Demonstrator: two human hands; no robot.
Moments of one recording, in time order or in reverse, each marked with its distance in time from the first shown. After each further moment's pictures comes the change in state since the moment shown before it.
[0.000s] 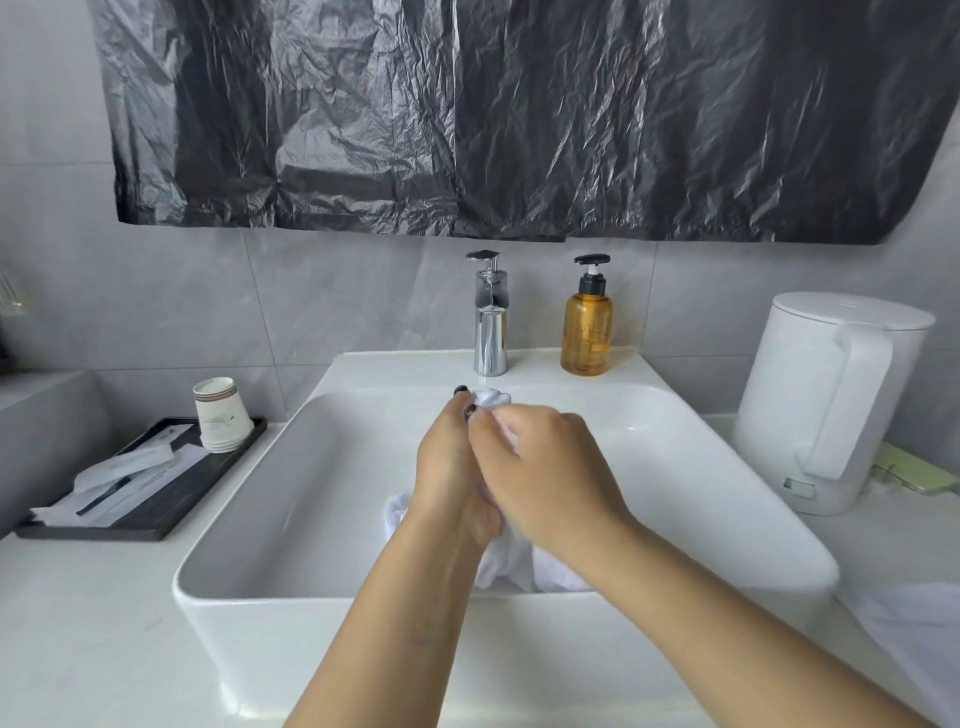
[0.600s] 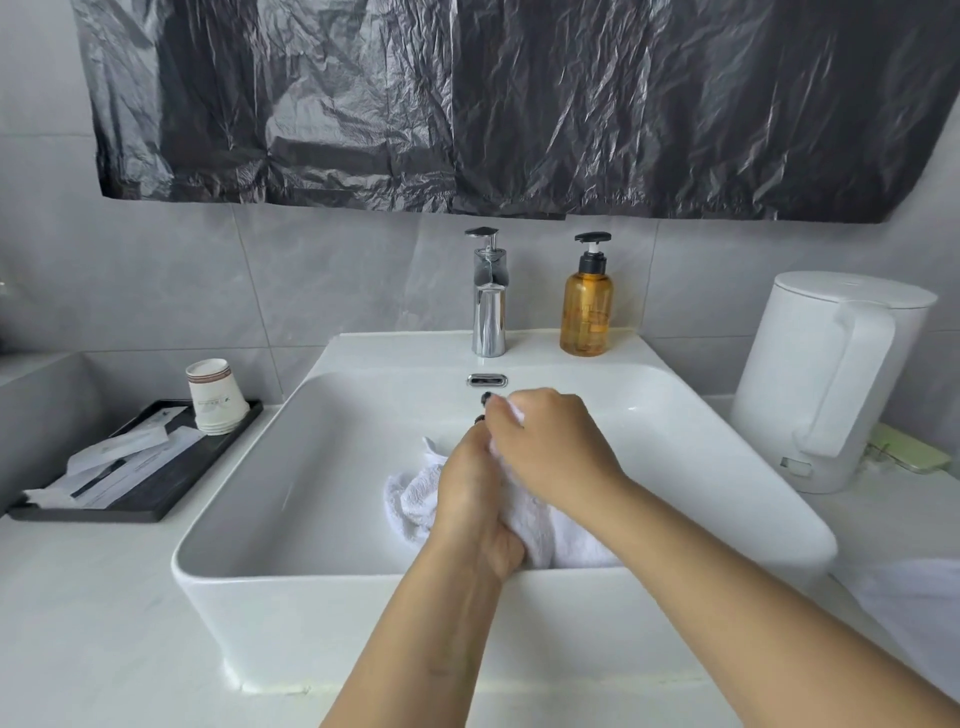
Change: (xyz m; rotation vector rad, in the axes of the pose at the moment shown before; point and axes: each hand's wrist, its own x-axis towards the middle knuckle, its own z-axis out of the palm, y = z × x) left_hand -0.018 -0.031 -0.001 -0.044 -0.062 -0.127; right_hand 0.019 0.030 0.016 -0.100 -0.119 0.155
